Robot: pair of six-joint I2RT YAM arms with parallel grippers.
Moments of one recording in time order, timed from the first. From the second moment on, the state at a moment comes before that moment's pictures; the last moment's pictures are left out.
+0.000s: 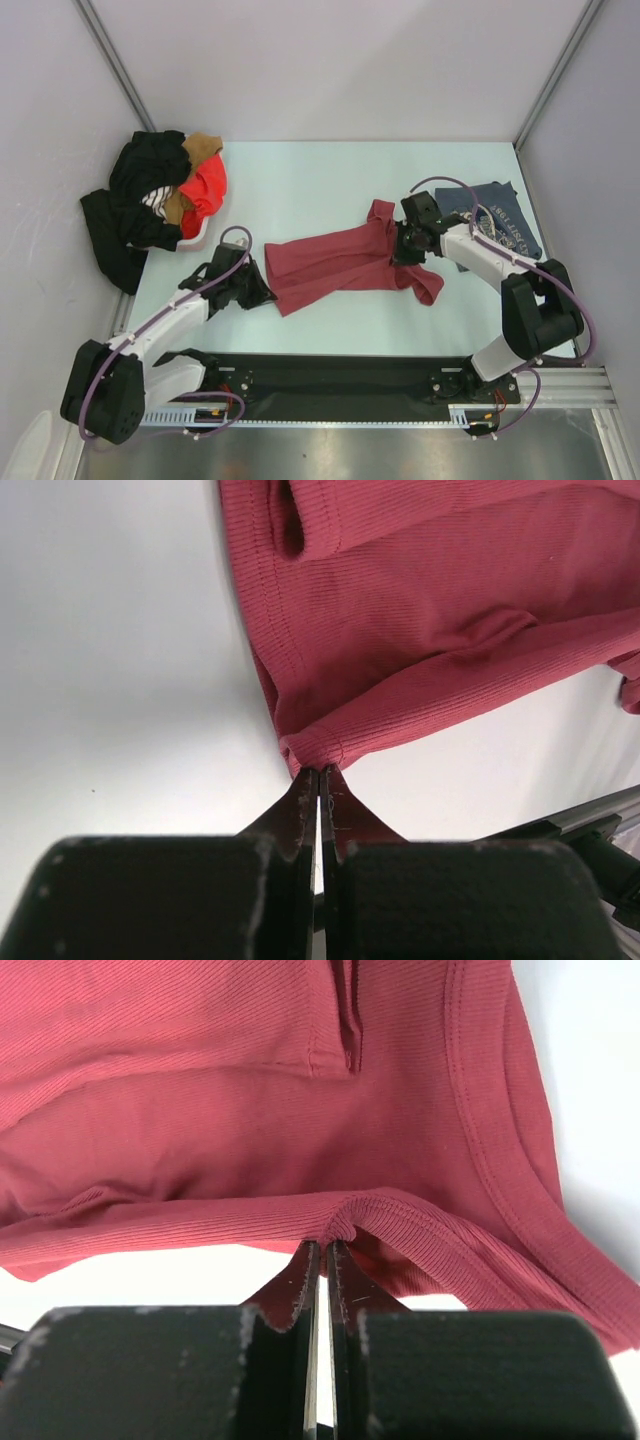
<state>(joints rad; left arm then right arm) -0.37 1.06 0.49 -0.37 0.20 -0.77 0.41 1.54 1.01 -0.53 -0.10 0.50</state>
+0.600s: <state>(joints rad) -0.29 1.24 0.62 -0.35 0.22 -0.67 0.37 1.67 1.12 -0.51 -0.12 0.50</state>
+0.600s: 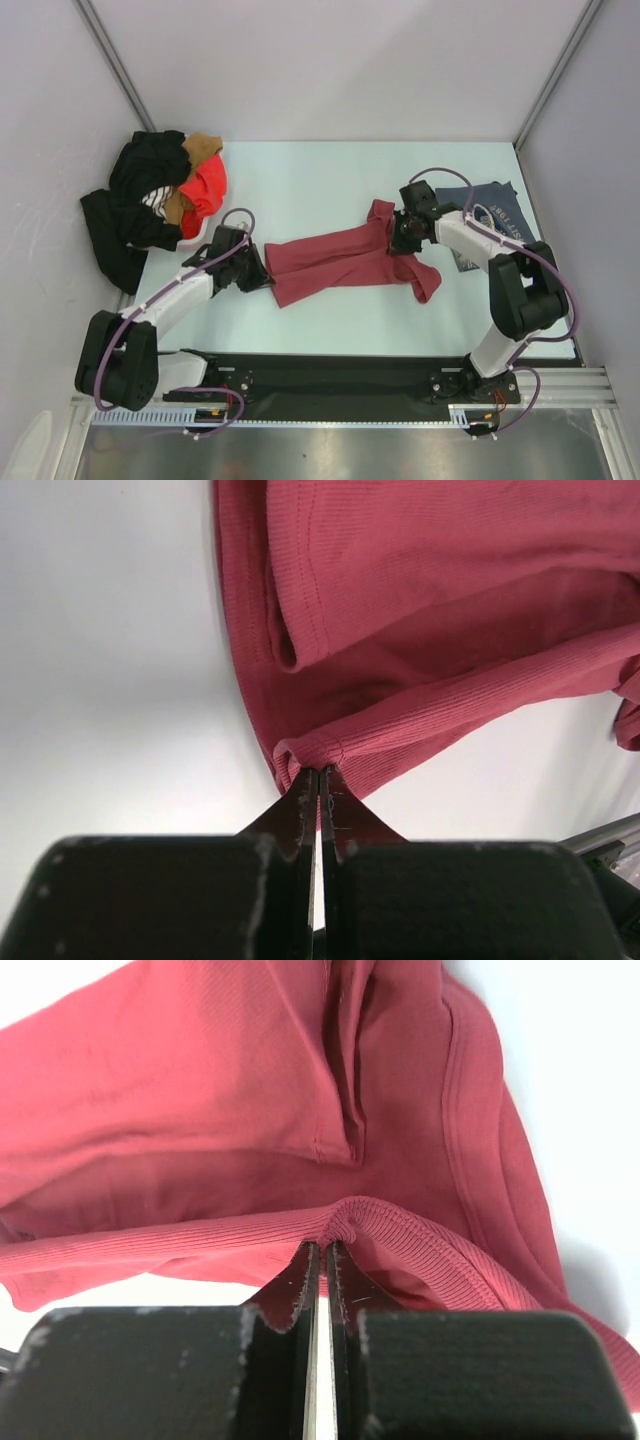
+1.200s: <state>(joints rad) -0.26 1.46 0.72 -0.31 0.19 -0.62 0.35 1.82 1.17 -0.46 -0.12 0.51</state>
